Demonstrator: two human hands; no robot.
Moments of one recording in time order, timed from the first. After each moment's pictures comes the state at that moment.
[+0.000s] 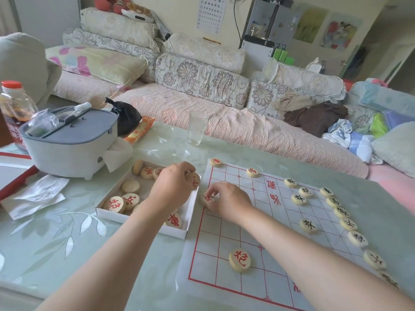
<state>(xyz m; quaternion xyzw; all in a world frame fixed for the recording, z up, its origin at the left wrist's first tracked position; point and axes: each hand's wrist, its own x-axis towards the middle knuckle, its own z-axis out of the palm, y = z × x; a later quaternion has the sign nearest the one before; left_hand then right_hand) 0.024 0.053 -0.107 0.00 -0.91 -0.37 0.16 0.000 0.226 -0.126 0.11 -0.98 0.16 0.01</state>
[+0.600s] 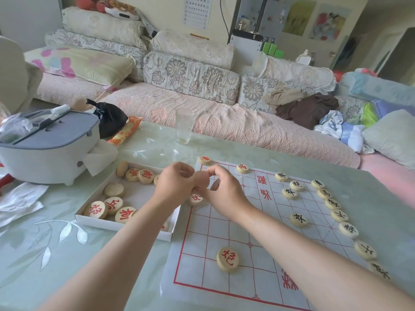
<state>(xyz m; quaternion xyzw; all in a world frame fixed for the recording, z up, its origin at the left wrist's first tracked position) 0.019 0.092 -0.099 0.06 -0.79 -0.61 0.07 0.008 0.245 -0.114 0.13 -0.88 0.46 0.05</state>
